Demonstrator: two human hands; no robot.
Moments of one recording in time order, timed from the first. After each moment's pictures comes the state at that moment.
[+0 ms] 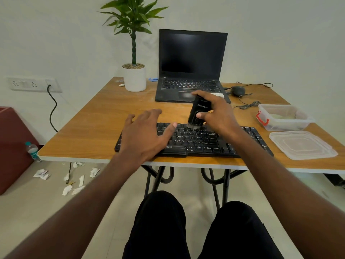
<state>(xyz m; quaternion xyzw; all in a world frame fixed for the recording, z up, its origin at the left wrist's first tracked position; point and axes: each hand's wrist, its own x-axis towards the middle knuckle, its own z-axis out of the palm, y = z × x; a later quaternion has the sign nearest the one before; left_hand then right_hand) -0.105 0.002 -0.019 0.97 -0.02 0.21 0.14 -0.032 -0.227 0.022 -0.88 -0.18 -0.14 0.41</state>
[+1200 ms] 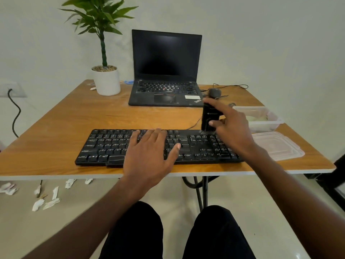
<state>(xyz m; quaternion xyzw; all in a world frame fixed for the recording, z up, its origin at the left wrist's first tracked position) -0.103 -0.091 -0.048 0.98 -0.06 0.19 0.08 -0.044 -0.328 0.020 -0.91 -0.11 -0.20 0.35</state>
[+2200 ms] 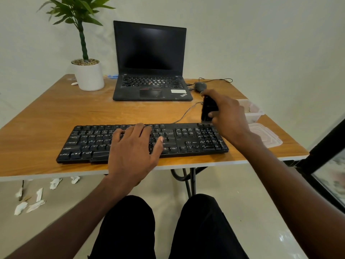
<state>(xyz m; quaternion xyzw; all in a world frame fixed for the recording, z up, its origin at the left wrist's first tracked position) -0.106 -0.092 -0.051 0.97 -0.05 0.22 0.06 -0.038 -0.356 0.030 -0.95 -0.11 -0.23 0.19</state>
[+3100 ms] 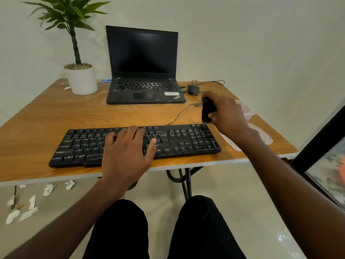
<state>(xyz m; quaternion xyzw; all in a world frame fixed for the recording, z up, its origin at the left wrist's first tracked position) -0.108 -0.093 -0.051 0.97 -0.05 0.23 0.06 -0.034 -0.376 0.036 -0.96 -0.09 -0.22 0.15</state>
